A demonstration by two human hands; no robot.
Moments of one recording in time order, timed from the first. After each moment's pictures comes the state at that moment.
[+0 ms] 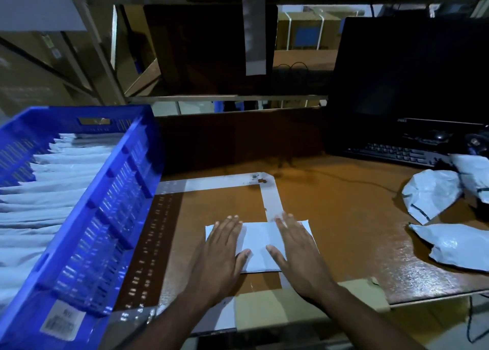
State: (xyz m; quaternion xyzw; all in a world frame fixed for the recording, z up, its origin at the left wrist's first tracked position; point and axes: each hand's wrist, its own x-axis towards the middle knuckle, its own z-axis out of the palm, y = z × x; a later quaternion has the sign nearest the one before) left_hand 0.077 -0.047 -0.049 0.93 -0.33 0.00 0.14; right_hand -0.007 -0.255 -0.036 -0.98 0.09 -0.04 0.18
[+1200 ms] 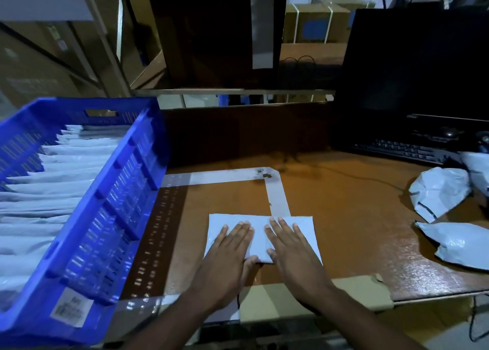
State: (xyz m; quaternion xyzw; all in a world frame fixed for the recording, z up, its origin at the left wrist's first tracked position) left_hand 0.065 -0.043 -0.052 0.90 -0.42 0.02 0.08; right_hand -0.005 -0.240 -0.050 -1.00 0.00 -0.03 0.03
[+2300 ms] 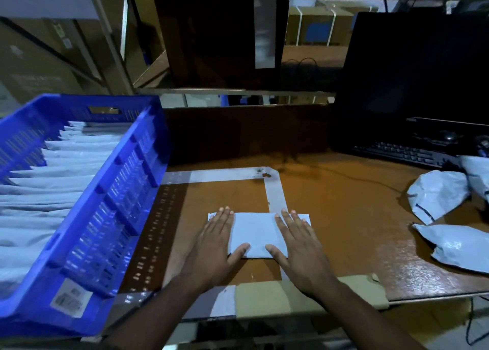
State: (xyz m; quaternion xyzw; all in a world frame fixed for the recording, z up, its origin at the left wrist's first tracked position) left_hand 0.086 -0.034 -0.050 0.93 -0.32 -0.03 0.15; right_hand -0.013 -0.260 -0.046 -0.99 0.05 -0.03 0.11
